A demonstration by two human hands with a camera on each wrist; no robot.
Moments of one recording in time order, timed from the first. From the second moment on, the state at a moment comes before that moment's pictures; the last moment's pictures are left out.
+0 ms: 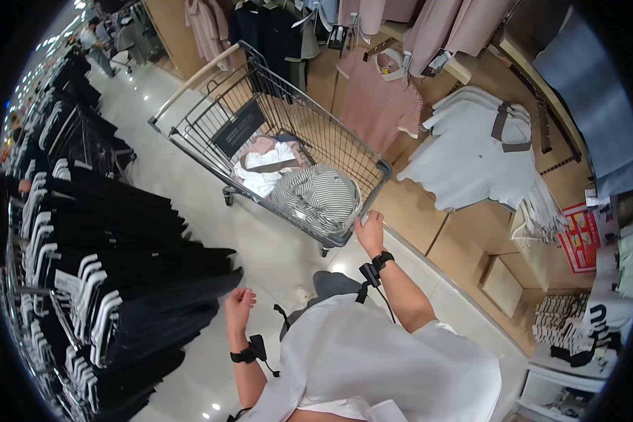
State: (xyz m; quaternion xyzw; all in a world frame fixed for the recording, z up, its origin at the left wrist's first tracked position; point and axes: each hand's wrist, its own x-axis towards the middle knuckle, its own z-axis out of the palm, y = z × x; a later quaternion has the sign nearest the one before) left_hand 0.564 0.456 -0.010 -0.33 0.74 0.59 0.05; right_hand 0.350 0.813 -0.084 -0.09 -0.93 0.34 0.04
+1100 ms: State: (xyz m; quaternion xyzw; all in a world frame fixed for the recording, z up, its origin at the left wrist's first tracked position) left_hand 0.049 0.308 -0.078 0.12 0.90 0.38 0.18; right_hand 0.347 0.683 -0.134 -0.47 -0.86 0.19 -0.10
